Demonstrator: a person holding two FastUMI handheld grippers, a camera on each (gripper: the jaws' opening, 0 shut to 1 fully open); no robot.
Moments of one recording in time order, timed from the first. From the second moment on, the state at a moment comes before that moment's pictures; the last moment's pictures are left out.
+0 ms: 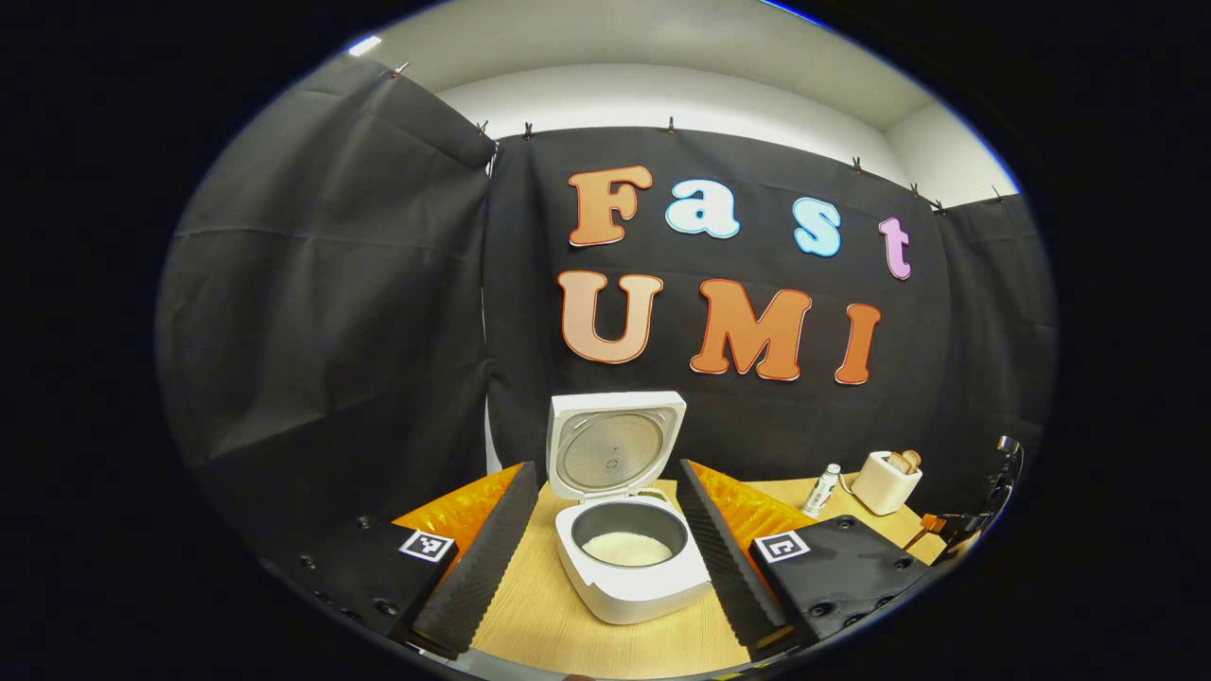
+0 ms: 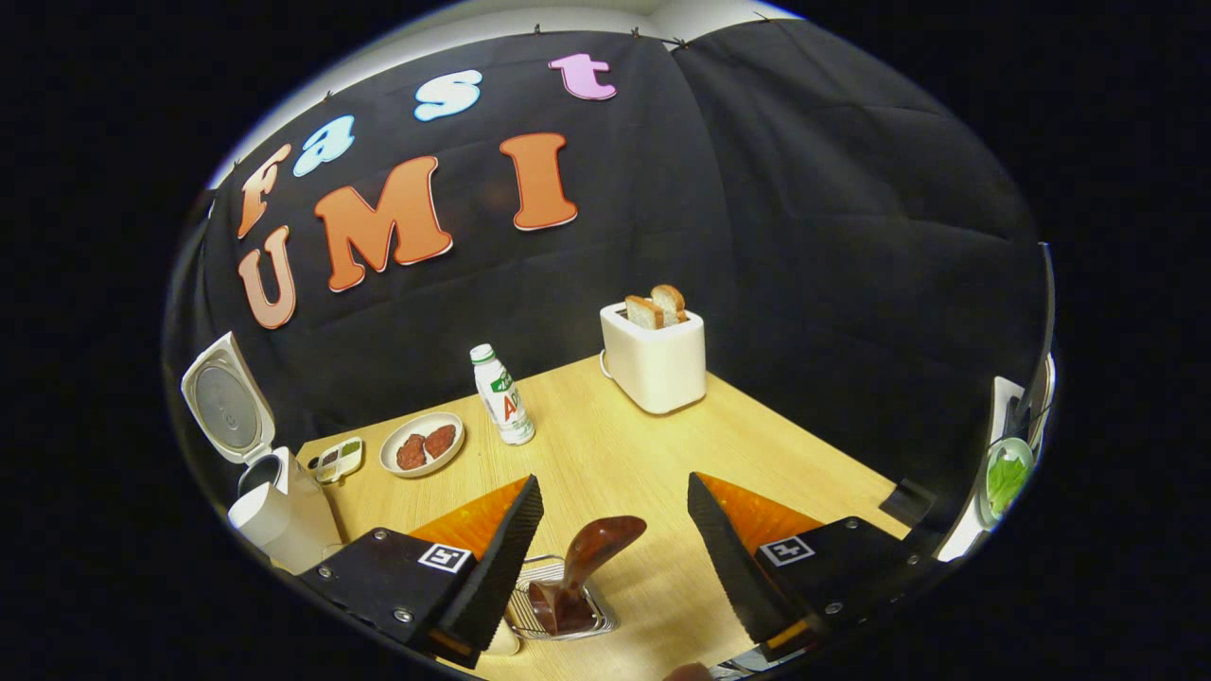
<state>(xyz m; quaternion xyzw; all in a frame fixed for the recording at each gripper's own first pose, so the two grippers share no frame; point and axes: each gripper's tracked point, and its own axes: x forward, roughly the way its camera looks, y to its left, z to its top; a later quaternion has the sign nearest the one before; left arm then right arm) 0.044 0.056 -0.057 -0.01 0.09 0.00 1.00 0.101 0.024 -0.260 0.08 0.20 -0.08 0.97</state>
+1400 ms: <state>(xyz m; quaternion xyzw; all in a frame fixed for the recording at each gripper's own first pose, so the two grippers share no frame) 0.340 0.038 -0.042 -0.01 0.19 -0.03 0.98 0.088 0.069 -0.133 -0.06 0.12 -0.01 0.99</state>
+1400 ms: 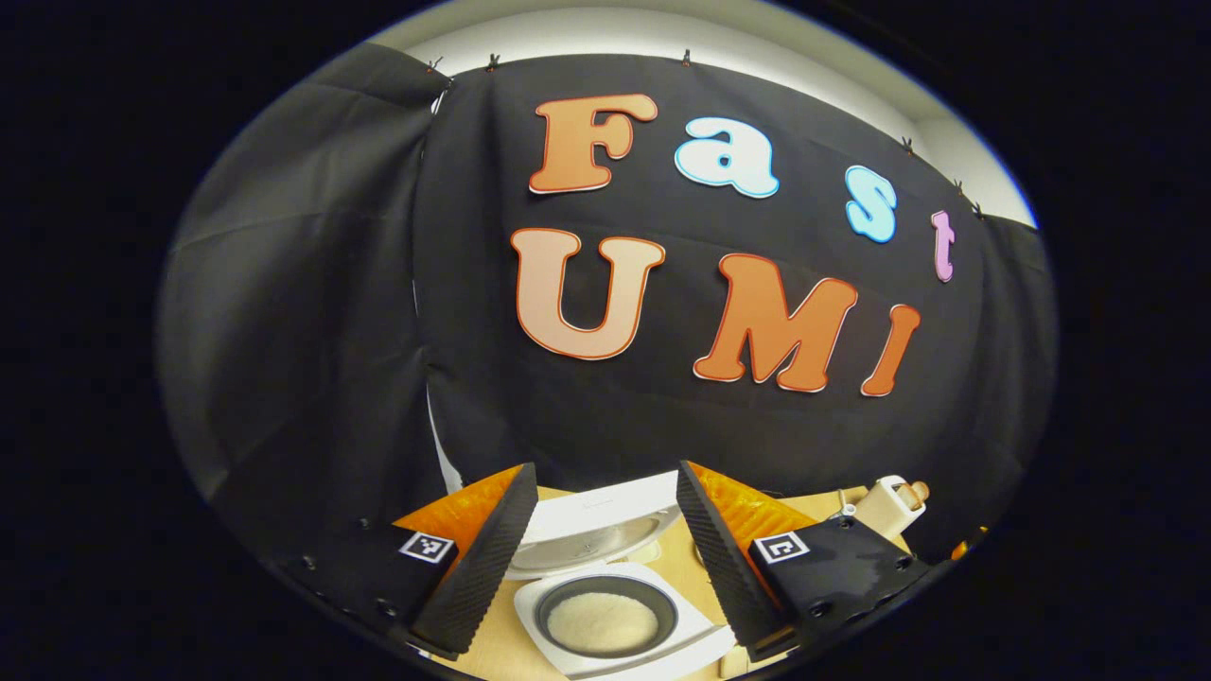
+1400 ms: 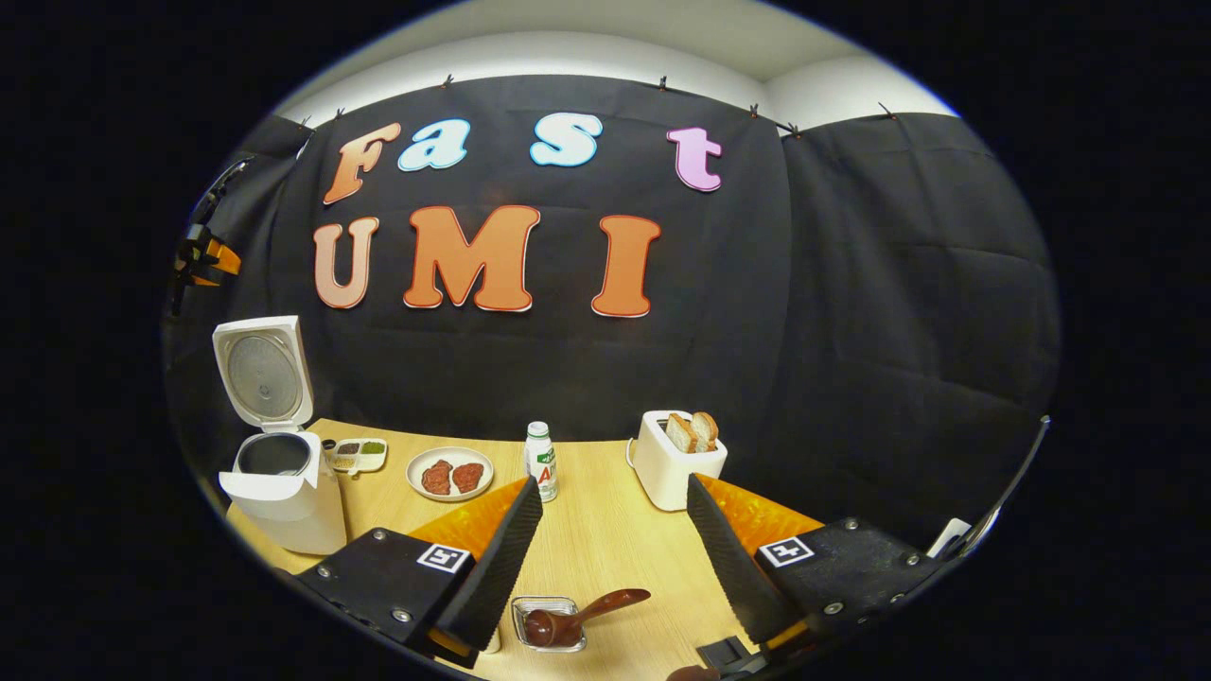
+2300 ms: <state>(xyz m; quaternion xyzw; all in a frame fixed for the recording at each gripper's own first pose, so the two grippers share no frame) 0.402 0.053 -0.137 -0.04 0.31 0.00 0.95 0.082 0.057 -0.140 -0.05 0.14 -0.01 0.99</state>
